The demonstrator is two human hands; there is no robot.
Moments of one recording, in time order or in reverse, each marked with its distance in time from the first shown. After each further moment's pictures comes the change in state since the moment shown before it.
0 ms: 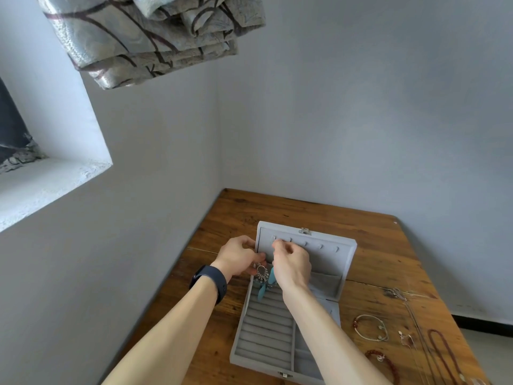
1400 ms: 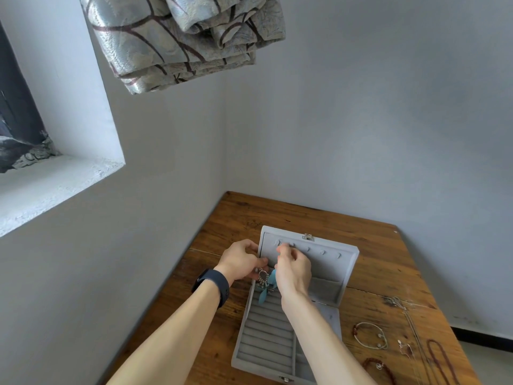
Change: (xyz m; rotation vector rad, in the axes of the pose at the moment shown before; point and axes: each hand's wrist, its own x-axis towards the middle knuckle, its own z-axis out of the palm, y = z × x) left_hand 0.001 -0.006 -0.001 0.009 -0.005 0.036; right_hand -0.010 -0.005 0.004 0.095 0.022 0.030
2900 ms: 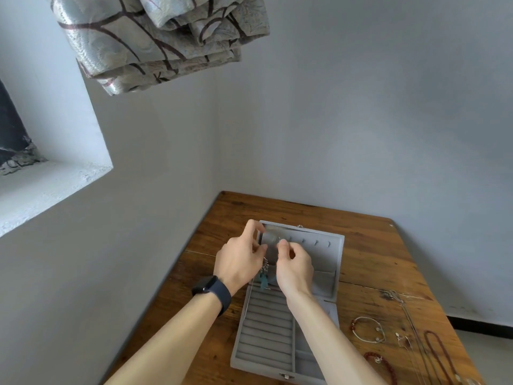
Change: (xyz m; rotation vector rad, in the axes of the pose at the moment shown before) left_hand -0.014 0.004 0.009 0.446 0.345 0.485; right_hand 0.003 0.002 -0.015 -0.135 -0.071 -0.188
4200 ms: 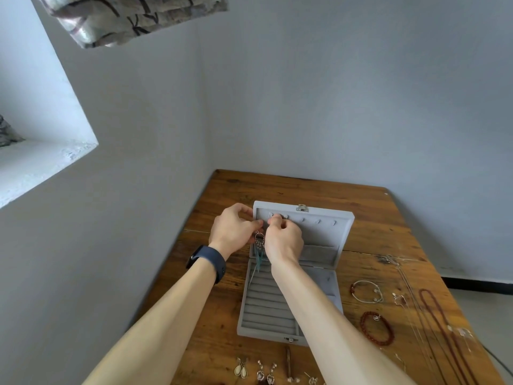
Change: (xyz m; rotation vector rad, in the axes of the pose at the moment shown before) left_hand 0.012 -0.011 -0.005 -0.297 -0.135 -0.296; right_hand -0.012 -0.015 0.024 0.039 0.145 0.215
